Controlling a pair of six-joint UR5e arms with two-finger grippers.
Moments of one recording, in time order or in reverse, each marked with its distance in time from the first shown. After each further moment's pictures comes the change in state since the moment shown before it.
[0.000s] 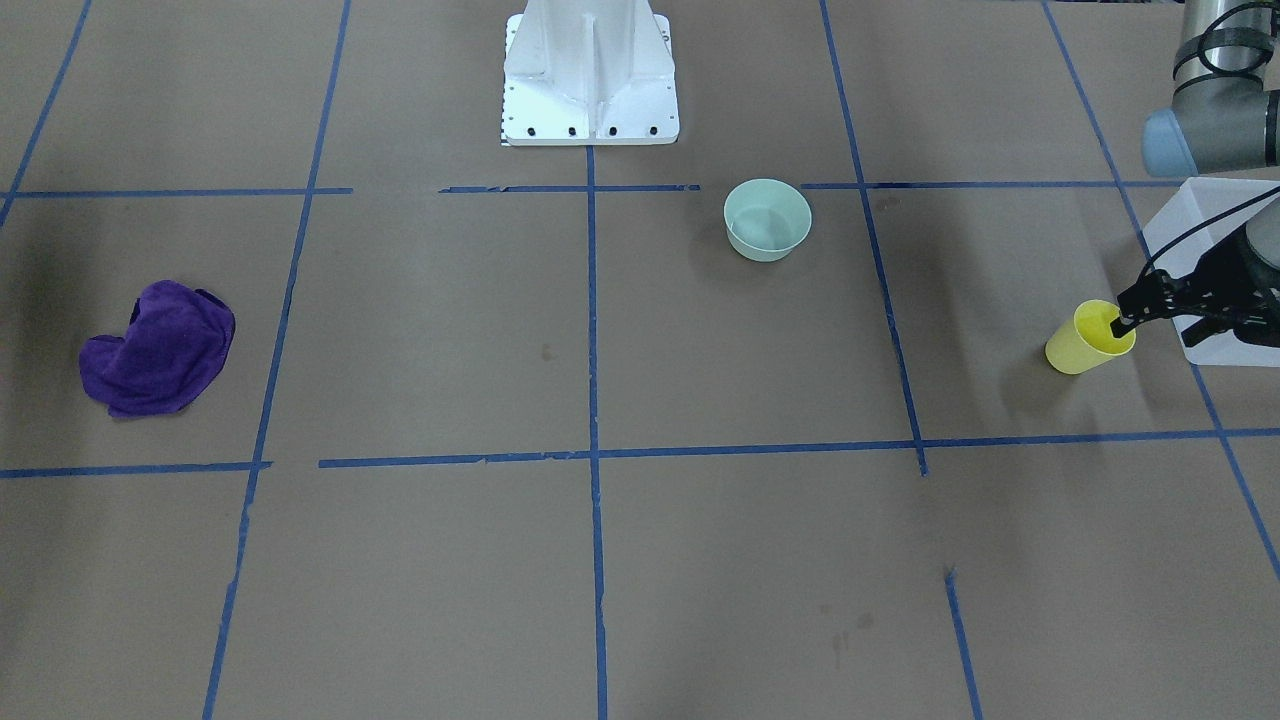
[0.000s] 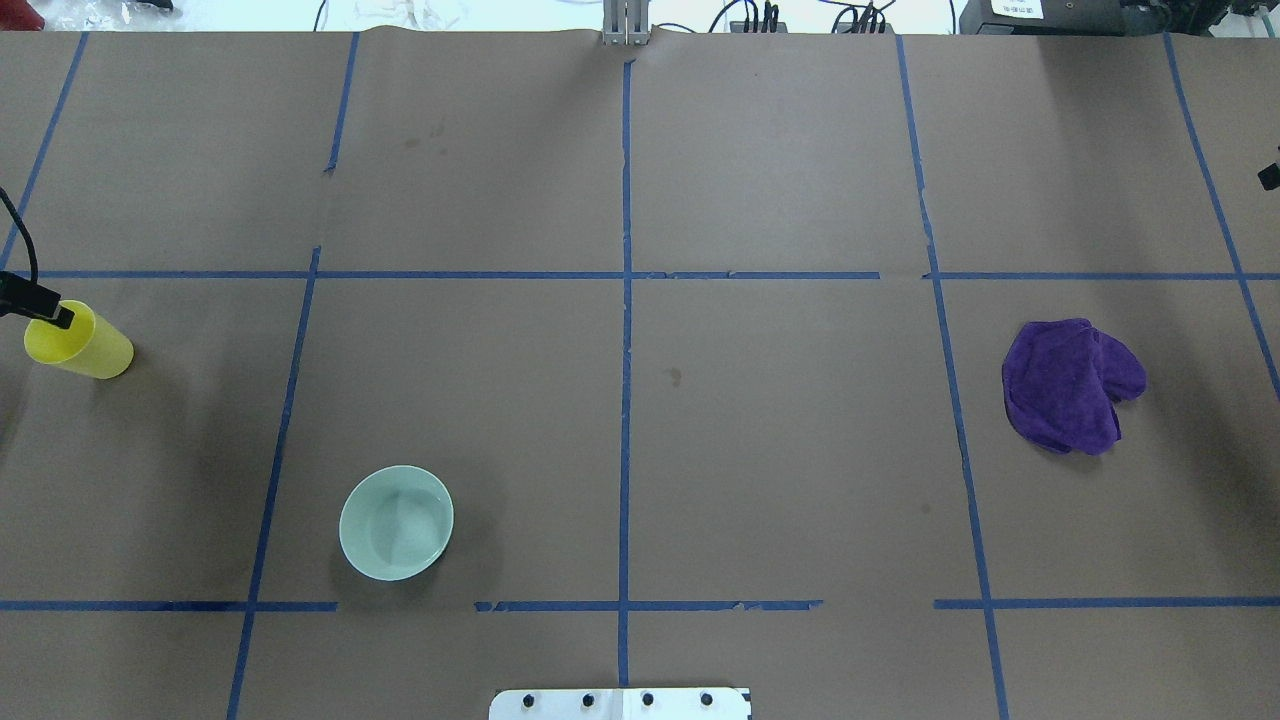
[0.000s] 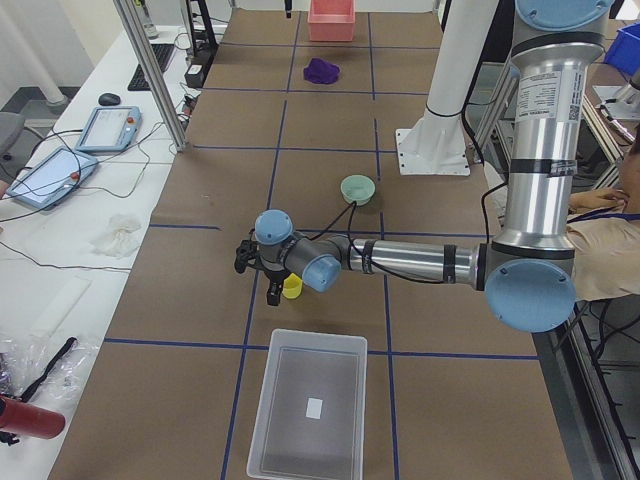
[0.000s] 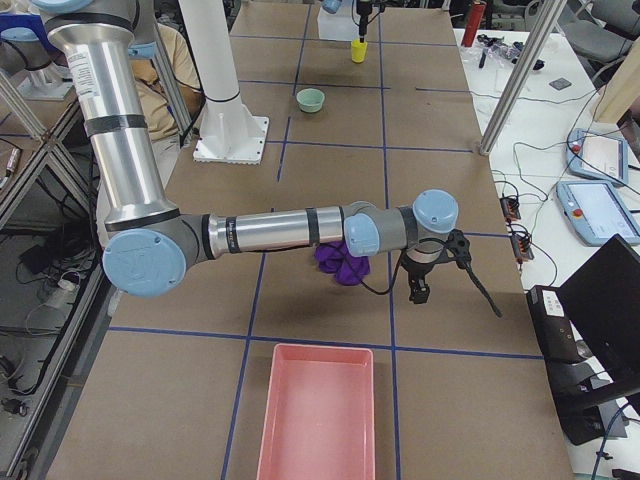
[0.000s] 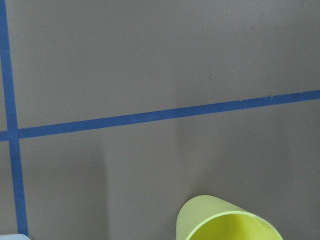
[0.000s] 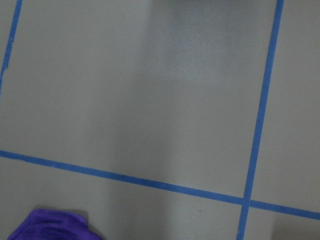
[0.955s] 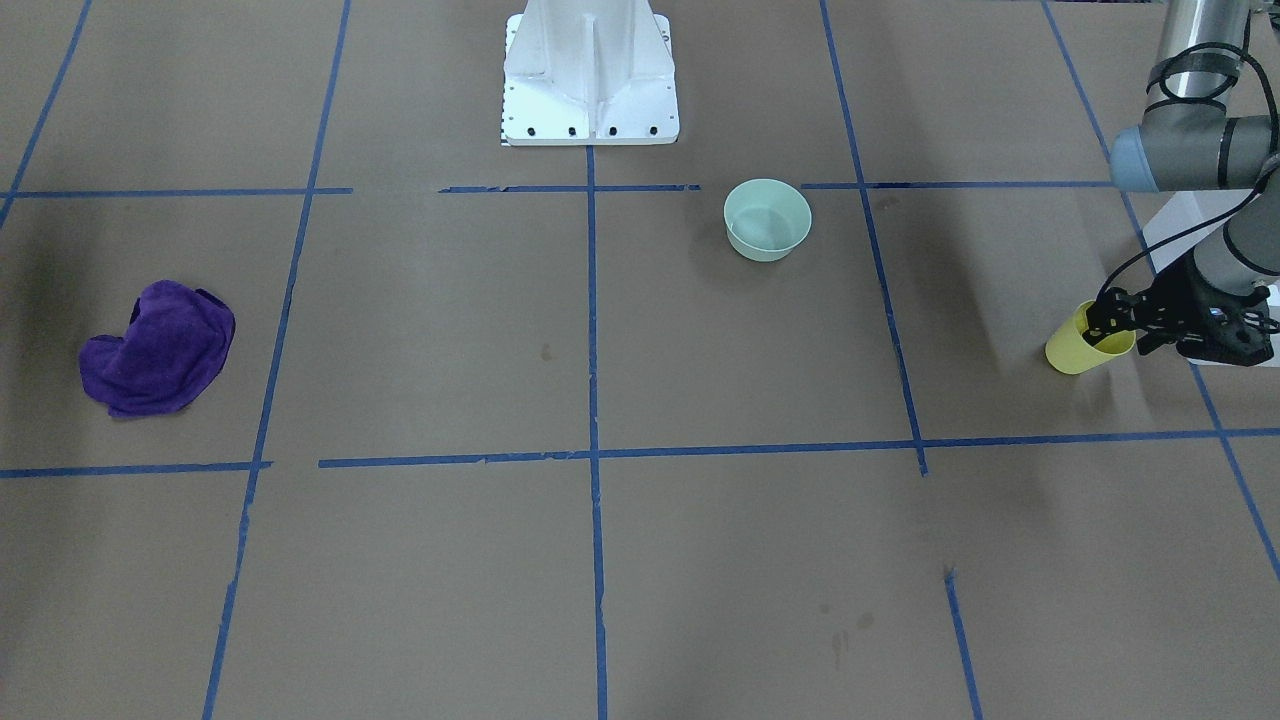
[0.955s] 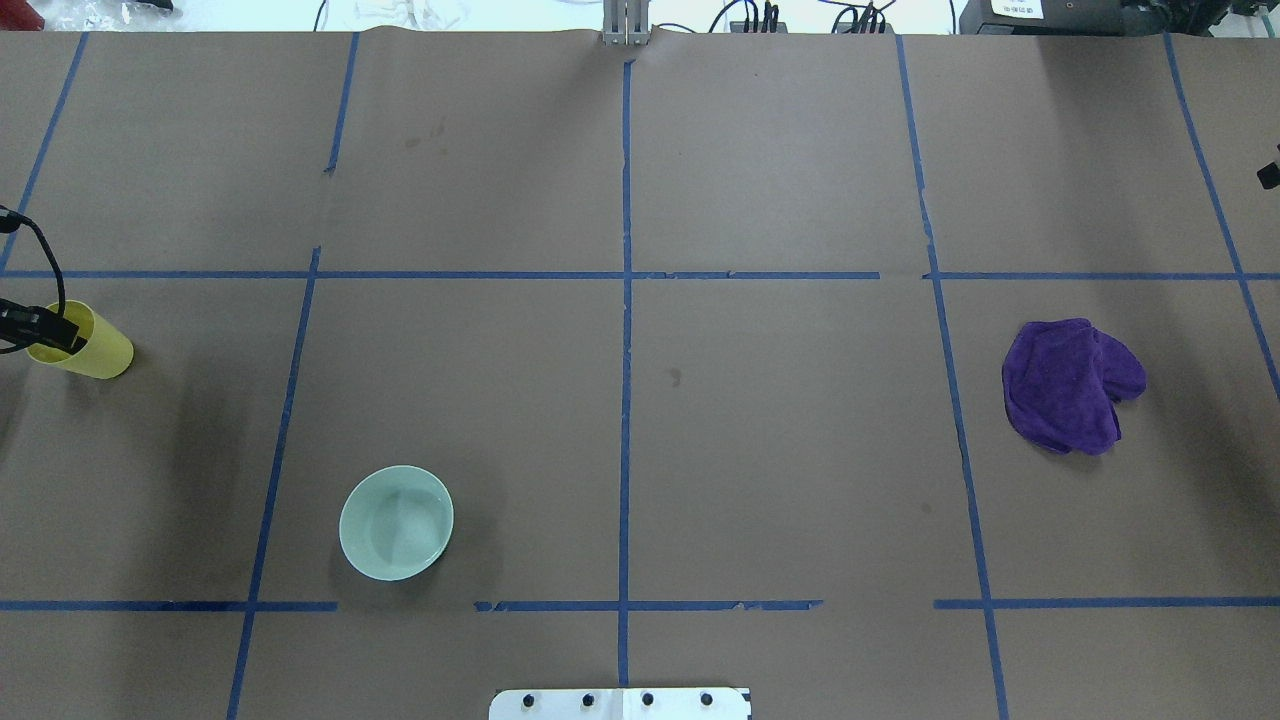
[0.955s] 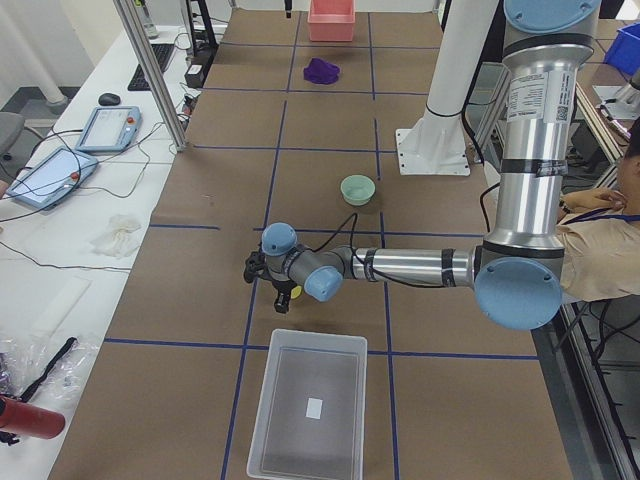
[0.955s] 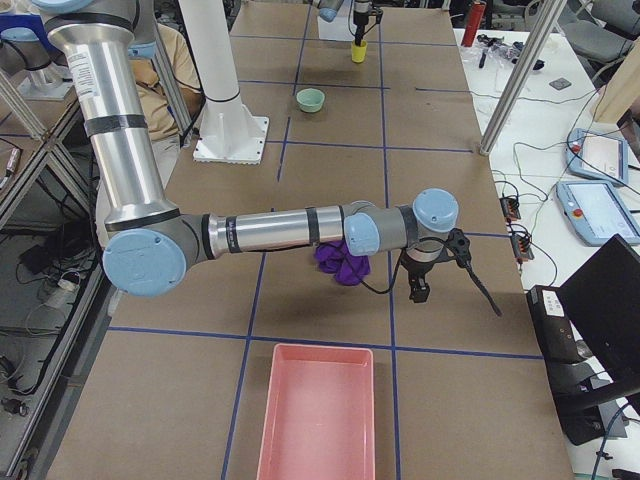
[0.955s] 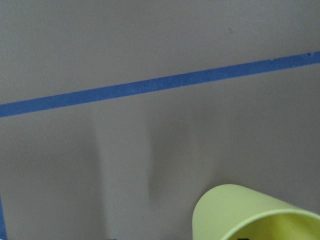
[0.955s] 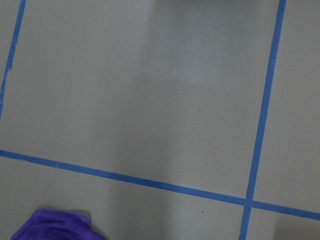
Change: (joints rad) left arm 0.053 -0.002 0.074 -0.069 0.036 -0.007; right arm 0.000 0.001 0.004 -0.001 0.006 0.001
